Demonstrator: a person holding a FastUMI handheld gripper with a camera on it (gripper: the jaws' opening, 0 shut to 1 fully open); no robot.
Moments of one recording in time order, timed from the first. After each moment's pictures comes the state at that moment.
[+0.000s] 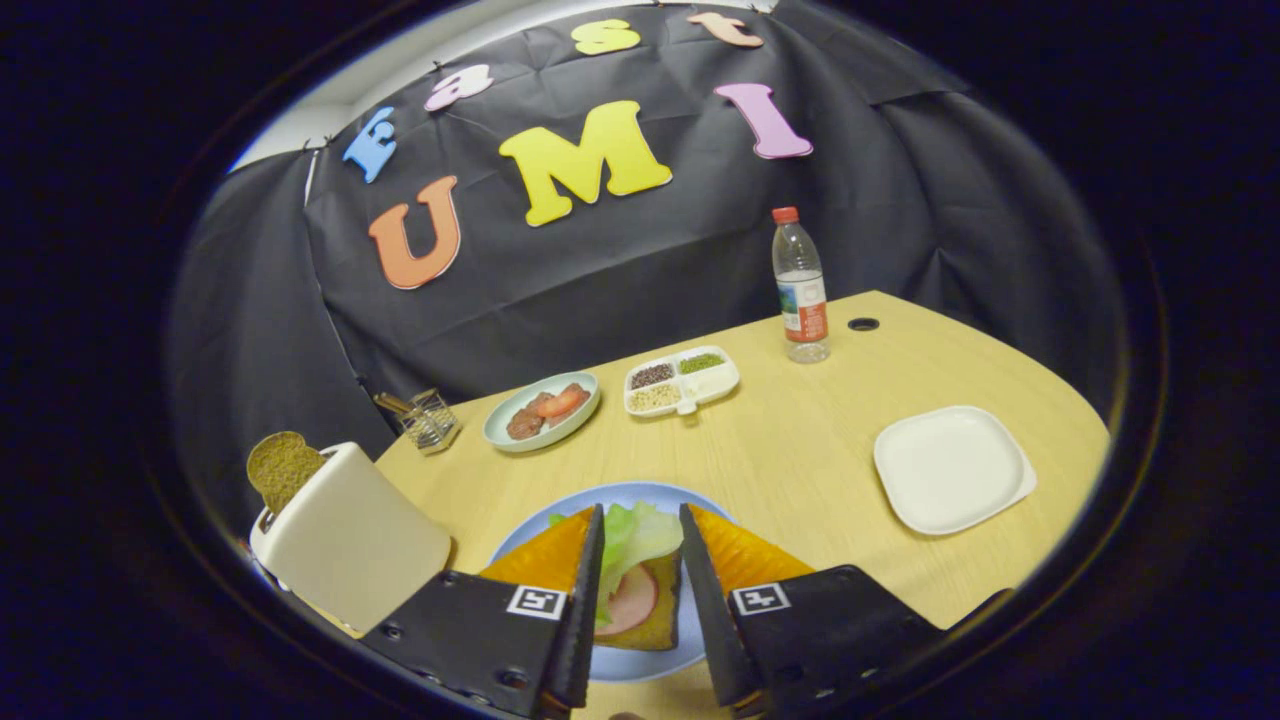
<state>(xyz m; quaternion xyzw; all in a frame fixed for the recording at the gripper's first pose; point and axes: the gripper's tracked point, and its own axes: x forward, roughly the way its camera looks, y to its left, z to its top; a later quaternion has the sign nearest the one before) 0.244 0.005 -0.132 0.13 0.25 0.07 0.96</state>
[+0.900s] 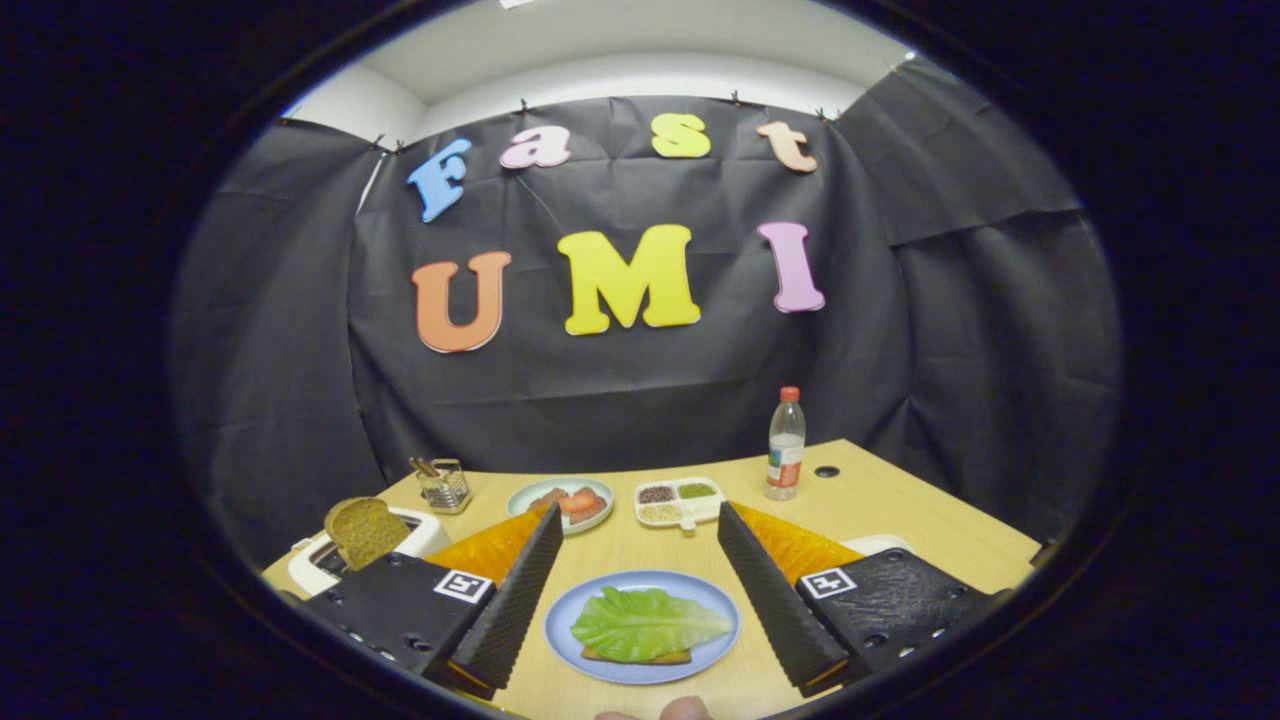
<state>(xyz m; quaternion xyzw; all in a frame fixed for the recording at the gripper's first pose) 0.177 0.060 0.035 0.03 0.08 0.03 1.00</state>
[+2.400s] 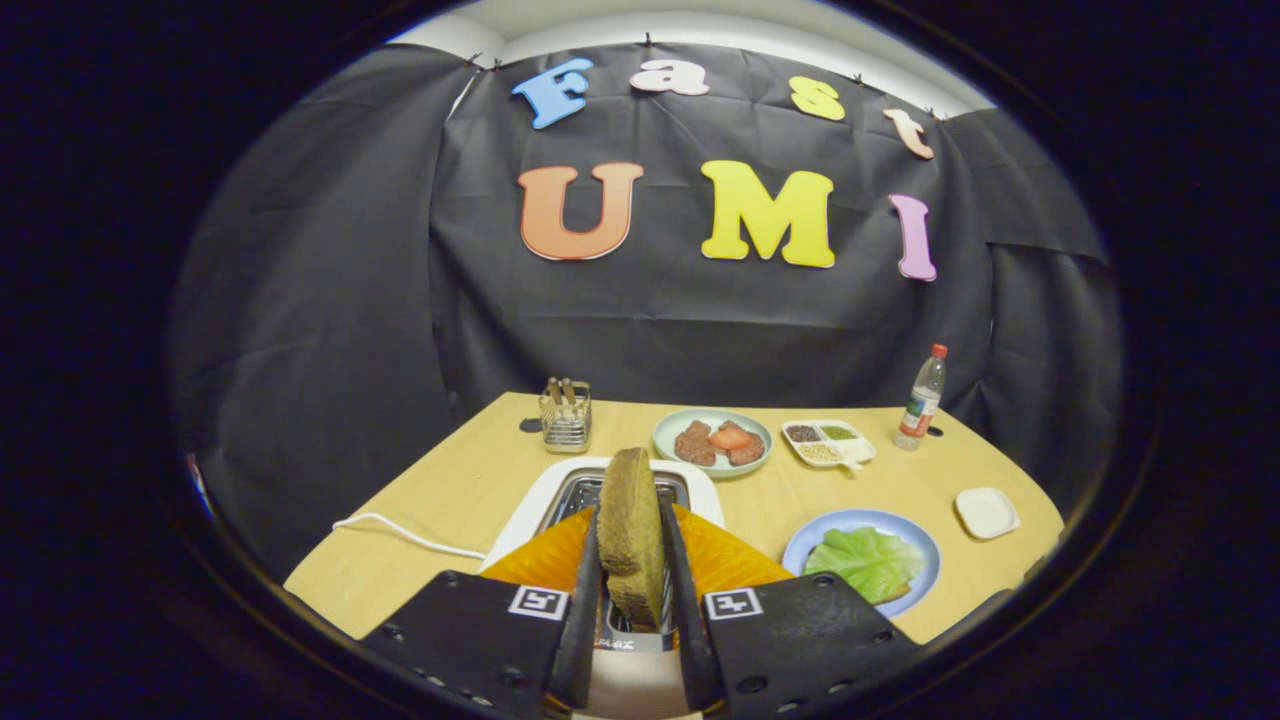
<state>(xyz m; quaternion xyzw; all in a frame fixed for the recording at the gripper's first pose) 0.182 0.299 -0.051 -0.02 0.19 0.08 0.98</state>
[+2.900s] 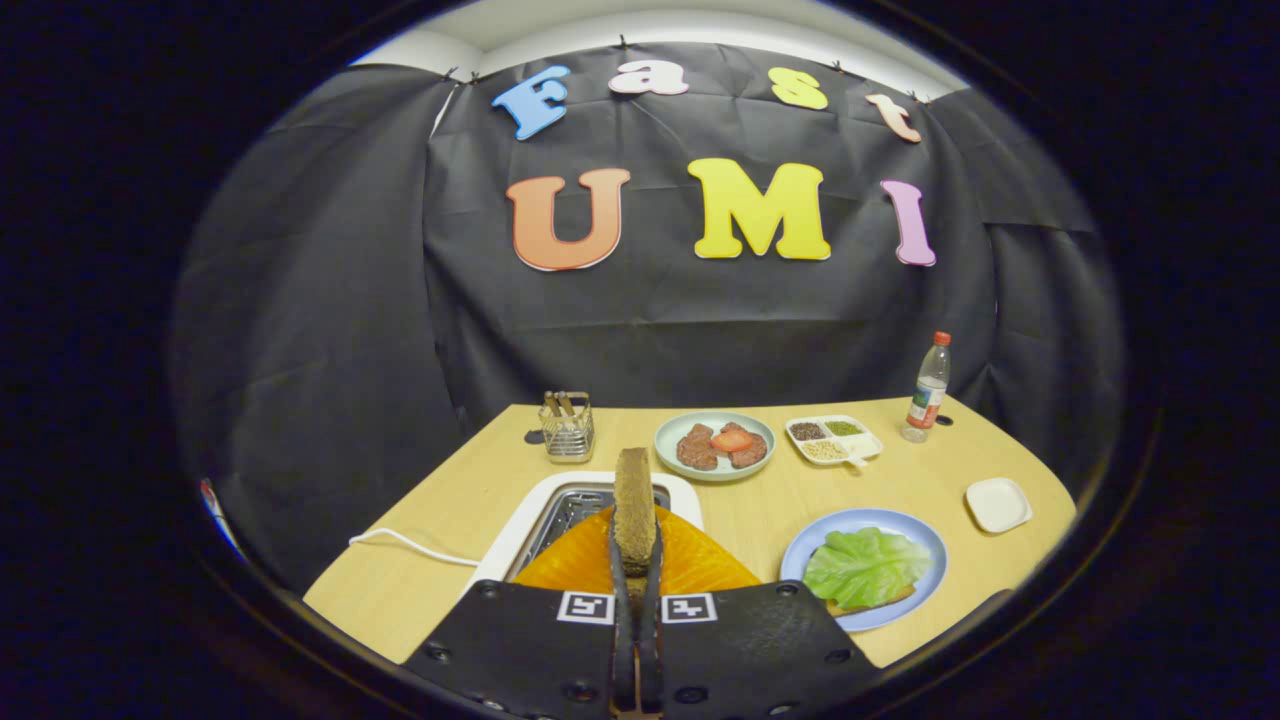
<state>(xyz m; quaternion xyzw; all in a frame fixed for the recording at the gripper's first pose) 0.184 0.283 -0.027 0.03 0.19 0.10 0.98</state>
